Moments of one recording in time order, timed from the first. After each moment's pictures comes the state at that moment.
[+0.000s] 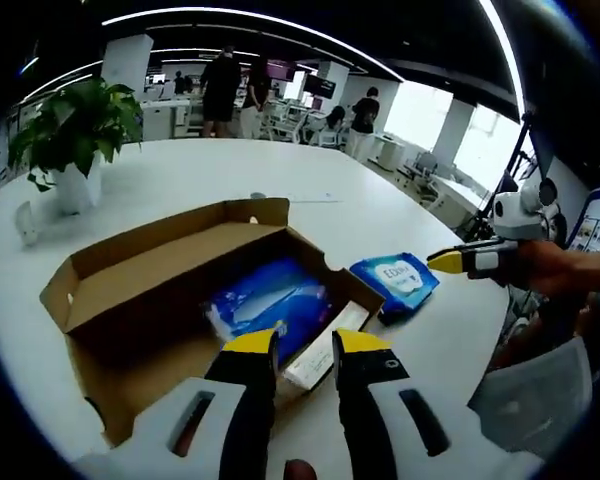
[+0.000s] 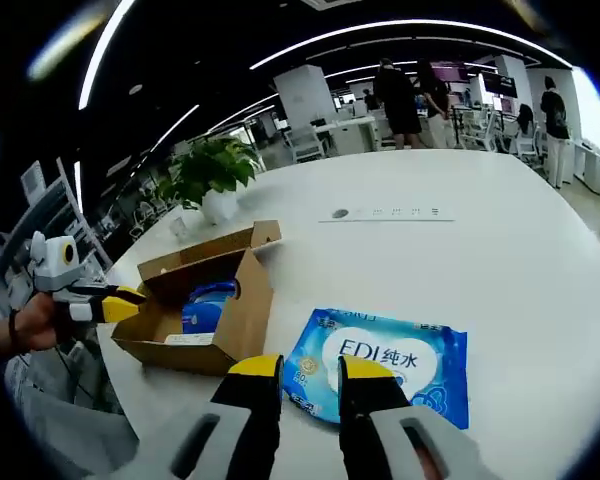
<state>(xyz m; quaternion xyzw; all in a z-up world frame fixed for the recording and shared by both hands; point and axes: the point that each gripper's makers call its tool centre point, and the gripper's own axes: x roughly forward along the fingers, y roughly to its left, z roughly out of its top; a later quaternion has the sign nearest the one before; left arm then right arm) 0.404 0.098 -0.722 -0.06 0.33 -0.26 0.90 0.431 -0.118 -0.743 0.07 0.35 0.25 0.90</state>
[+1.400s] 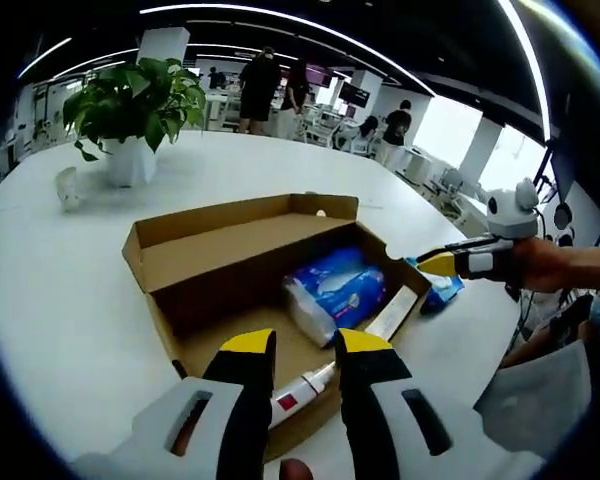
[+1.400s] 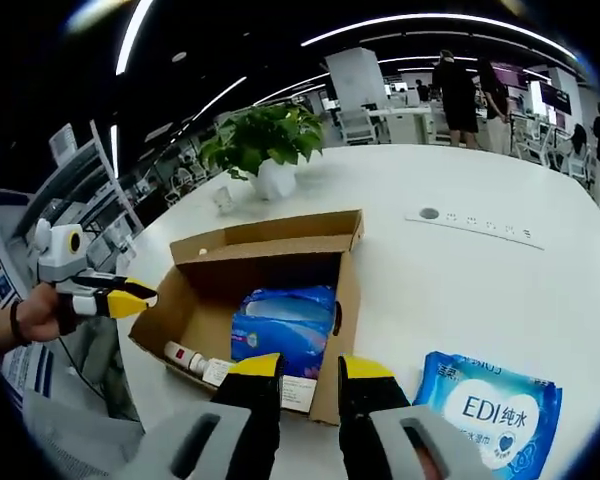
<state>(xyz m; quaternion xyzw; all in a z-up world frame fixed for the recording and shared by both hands) 0.393 0.180 -0.724 -0.10 0.33 -0.20 0.92 0.450 -0.006 -0.746 0.02 0.37 0.34 0.87</state>
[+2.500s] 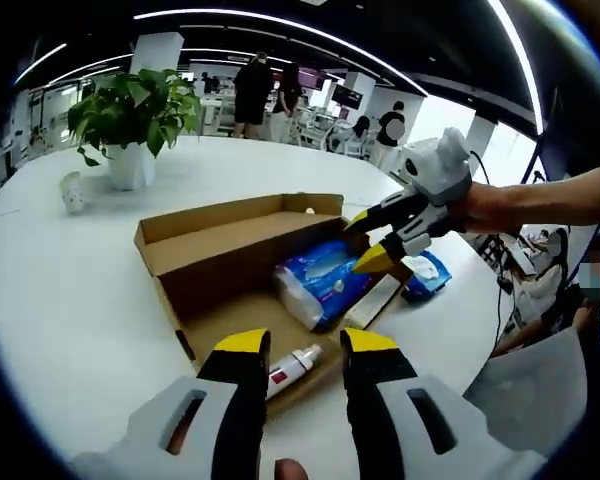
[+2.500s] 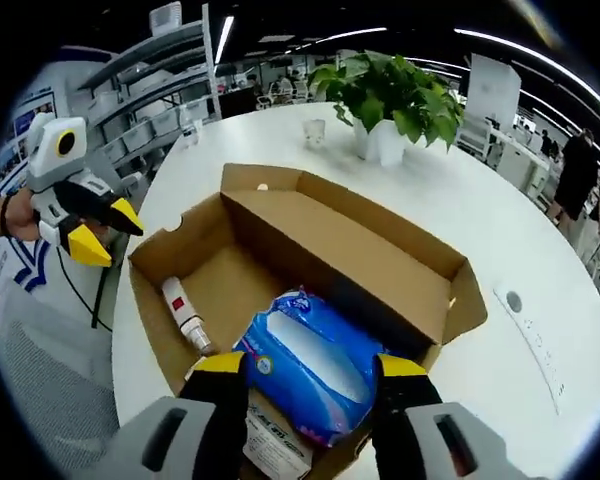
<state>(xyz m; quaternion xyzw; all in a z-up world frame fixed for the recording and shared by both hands) 0.361 0.185 -0.716 -0.09 0.33 -0.21 0.92 0.476 0.069 -0.766 -0.23 0.37 0.51 0.74</state>
